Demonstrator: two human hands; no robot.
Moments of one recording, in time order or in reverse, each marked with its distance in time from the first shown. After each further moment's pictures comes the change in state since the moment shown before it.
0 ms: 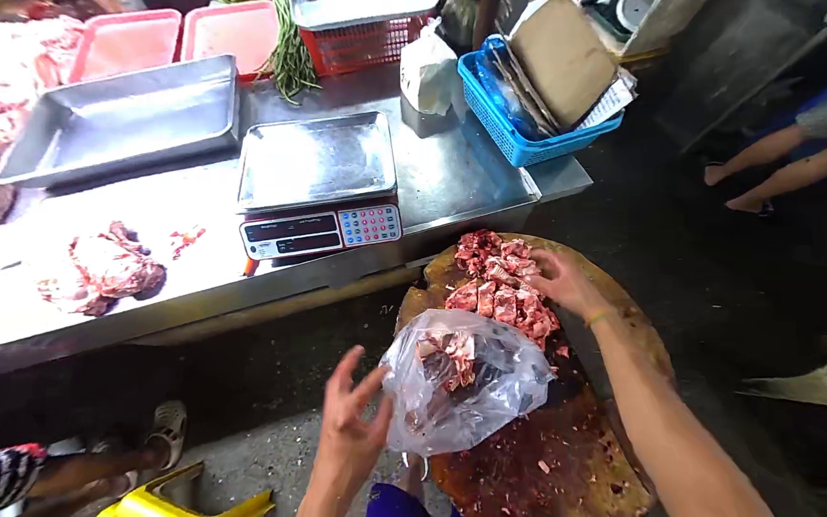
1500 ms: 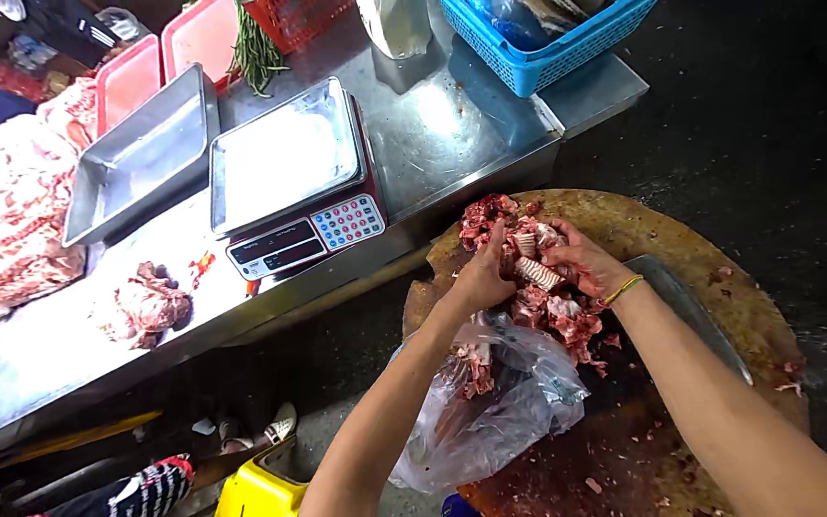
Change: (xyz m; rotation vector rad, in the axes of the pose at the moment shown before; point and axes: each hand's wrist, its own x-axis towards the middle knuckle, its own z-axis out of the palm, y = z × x) left_hand 0.223 0.036 0.227 0.130 -0.750 -0.067; right_hand 0.044 0.076 0.048 0.898 -0.180 0.193
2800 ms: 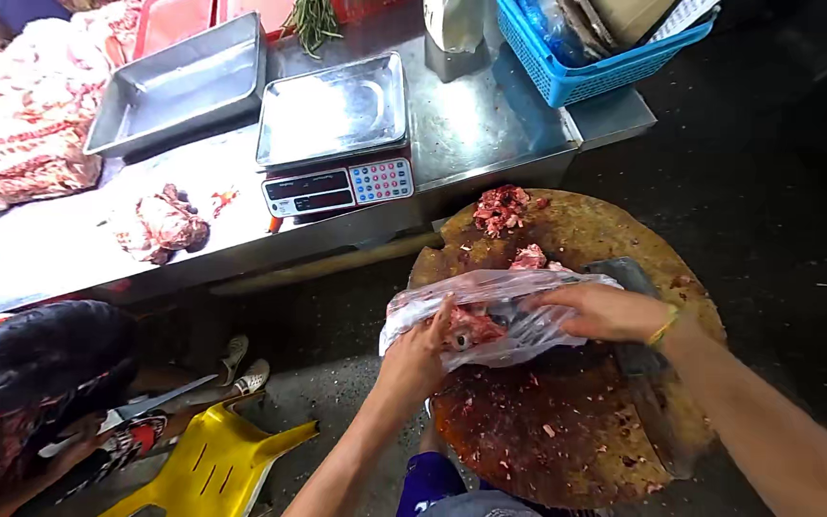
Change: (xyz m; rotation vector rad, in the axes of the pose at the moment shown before) left_hand -0.244 0.007 0.011 0.326 0.125 -0.265; right_hand -0.124 -0.055 0.023 -1.318 -0.660 -0.139
